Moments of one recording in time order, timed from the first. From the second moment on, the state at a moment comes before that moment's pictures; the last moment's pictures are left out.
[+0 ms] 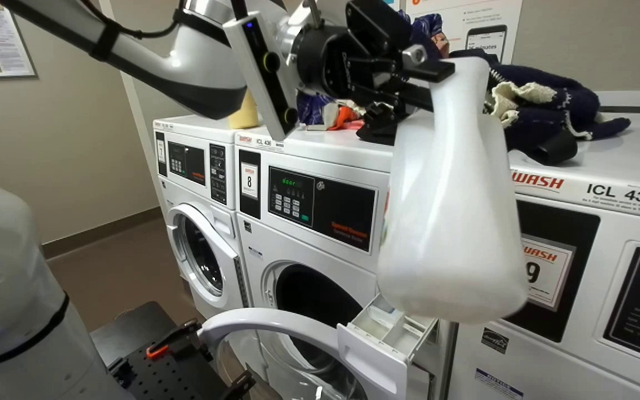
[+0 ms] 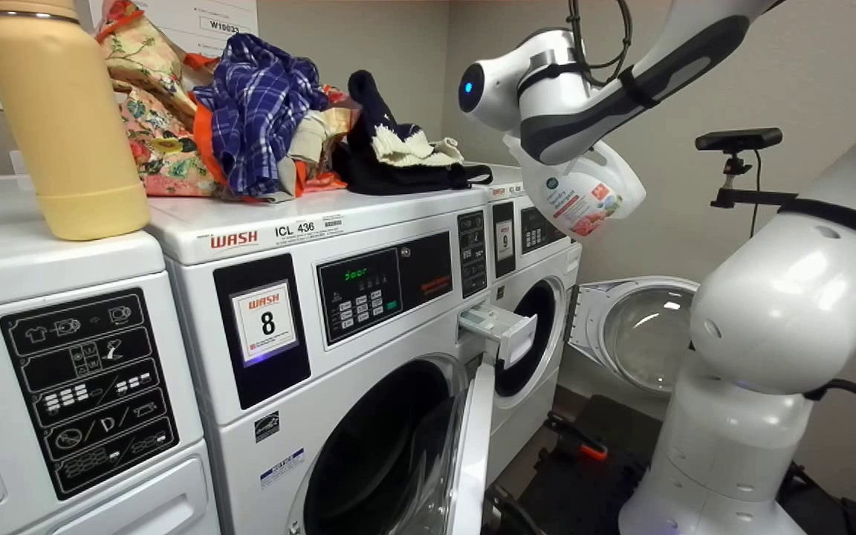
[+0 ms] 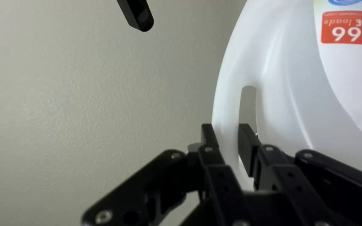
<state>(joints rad) -0.09 -0.48 -0.17 -2.48 -1.46 1.63 0.80</state>
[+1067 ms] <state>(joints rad) 0.09 -0.56 -0.04 -2.10 -1.05 2.04 0.79</state>
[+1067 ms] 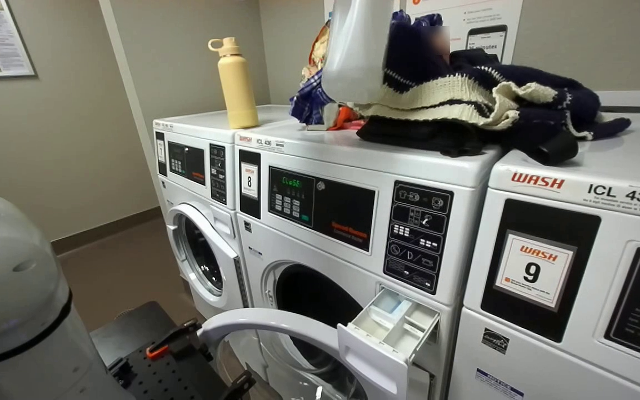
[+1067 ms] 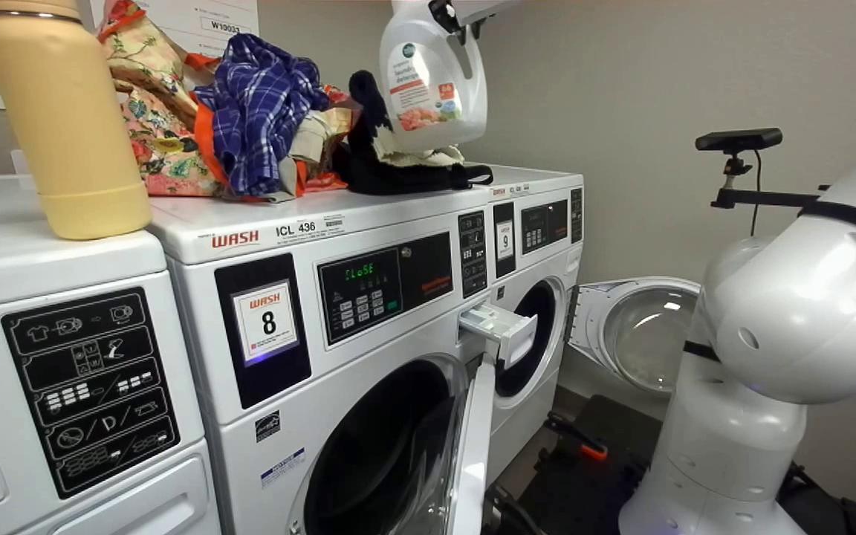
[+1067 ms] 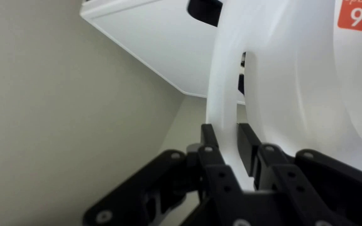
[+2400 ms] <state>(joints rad) -0.02 -0.40 0.08 -2.20 -0.69 2.58 0.70</state>
